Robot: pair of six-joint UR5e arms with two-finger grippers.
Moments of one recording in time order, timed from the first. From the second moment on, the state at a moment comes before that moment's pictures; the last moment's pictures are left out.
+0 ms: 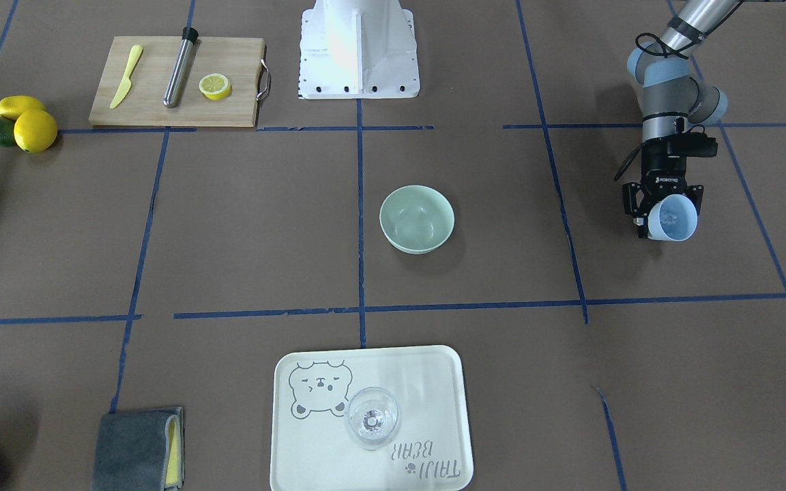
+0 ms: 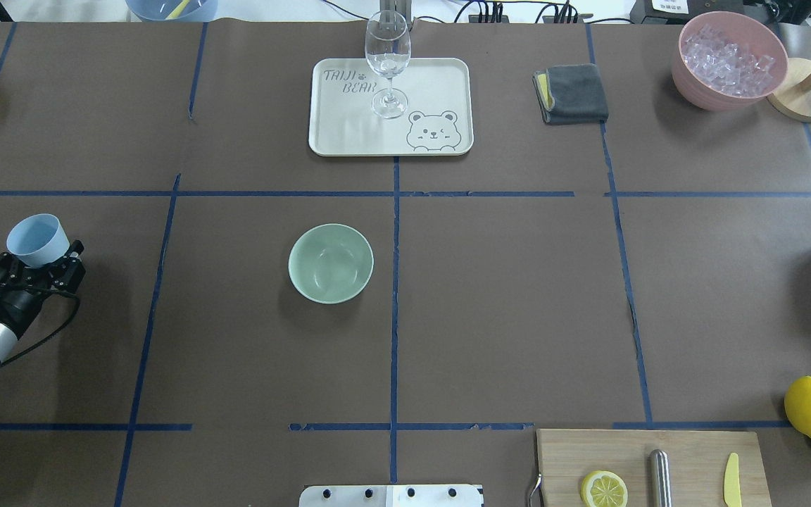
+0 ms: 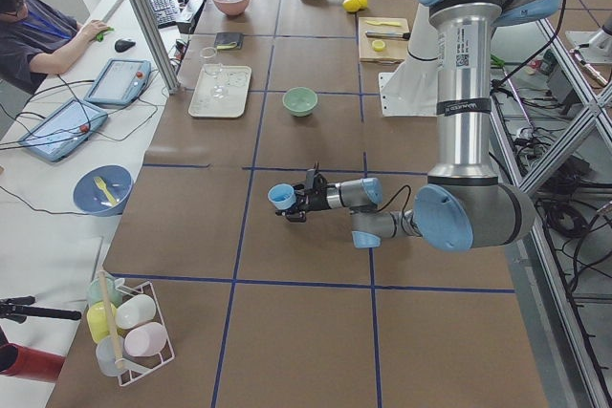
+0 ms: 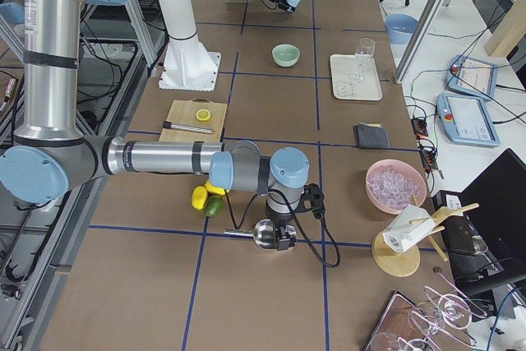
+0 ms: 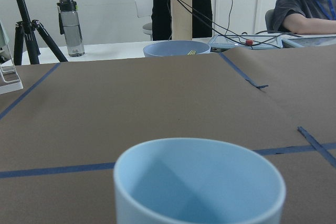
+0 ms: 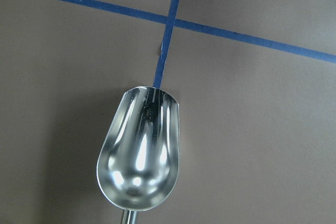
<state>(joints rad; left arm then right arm) -0.37 -1.47 -1.34 -3.13 -0.77 -1.02 1.56 -1.68 1.71 -1.65 2.28 -0.23</state>
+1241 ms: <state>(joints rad) -0.47 -1.68 -1.58 -3.09 -1.04 -0.21 1.57 -1.70 1.69 -1.65 2.28 -0.23</state>
